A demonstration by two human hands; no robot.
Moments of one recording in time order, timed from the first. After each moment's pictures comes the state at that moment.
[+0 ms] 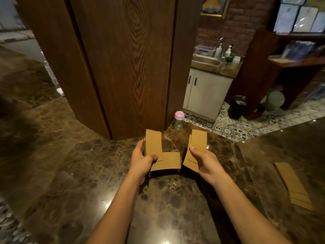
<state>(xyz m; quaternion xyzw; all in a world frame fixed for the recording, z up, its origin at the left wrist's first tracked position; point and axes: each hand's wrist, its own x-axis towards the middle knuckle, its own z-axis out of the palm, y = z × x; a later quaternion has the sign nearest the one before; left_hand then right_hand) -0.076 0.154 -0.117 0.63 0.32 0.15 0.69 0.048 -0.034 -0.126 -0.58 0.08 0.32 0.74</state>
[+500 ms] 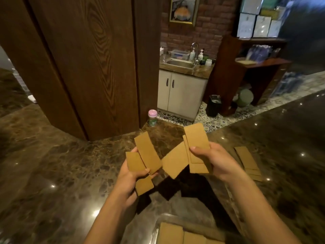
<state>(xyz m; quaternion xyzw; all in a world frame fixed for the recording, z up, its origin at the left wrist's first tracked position) -0.144 0.058 -0.086 0.43 0.20 0.09 0.87 -0.011 -0.160 -0.018 -0.71 -0.05 0.29 0.64</state>
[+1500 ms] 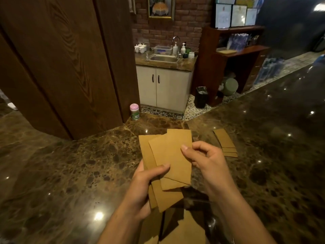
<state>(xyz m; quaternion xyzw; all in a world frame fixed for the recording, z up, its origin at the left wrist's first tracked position) -0.189 -0.060 -0.023 0.43 0.11 -0.01 0.89 -0.112 -0.220 -0.015 -0.66 -0.10 0.10 0.74</state>
